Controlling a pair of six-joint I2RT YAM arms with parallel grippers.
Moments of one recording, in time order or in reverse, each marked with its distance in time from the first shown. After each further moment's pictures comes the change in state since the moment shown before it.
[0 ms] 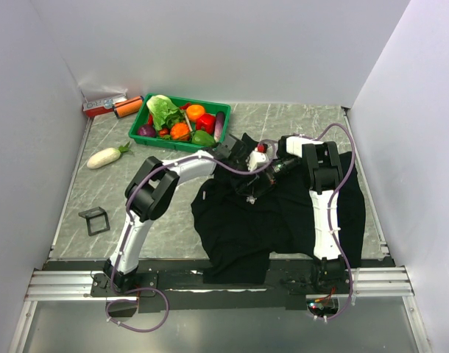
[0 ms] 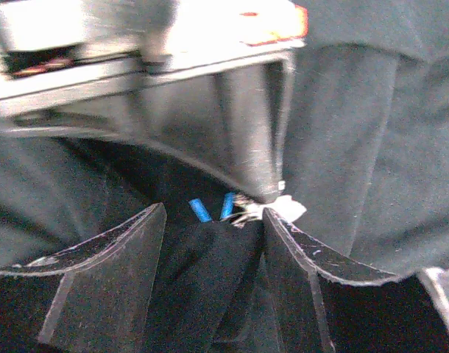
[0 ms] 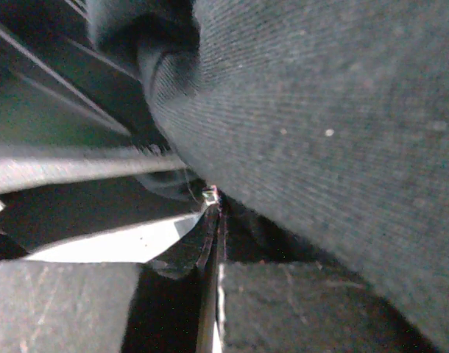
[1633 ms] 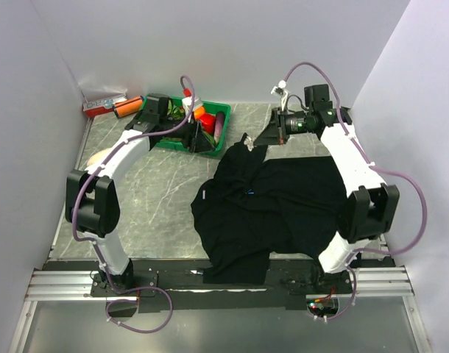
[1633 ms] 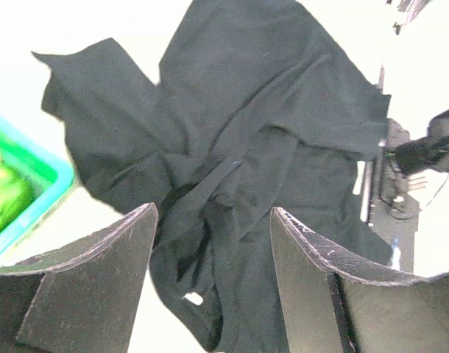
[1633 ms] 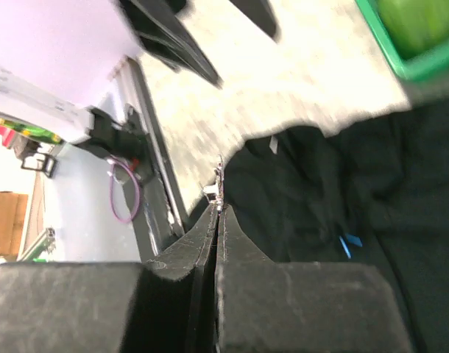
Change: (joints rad) left arm 0.421 -0.434 -0.129 0.007 0.358 -0.312; right arm 0.010 -0.800 -0.093 0.553 -0.026 0.484
